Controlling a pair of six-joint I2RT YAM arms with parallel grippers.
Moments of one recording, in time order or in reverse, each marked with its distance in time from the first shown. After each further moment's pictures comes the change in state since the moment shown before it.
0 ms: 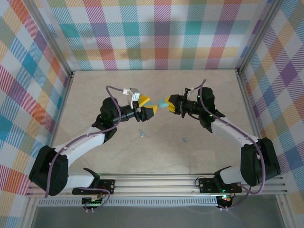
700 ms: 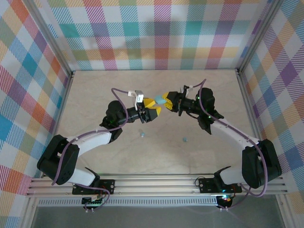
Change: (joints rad) left arm -0.038 0.134 -0.022 0.216 0.026 -0.114; right arm 0.051 -0.022 -0.004 0.135 0.045 0.124
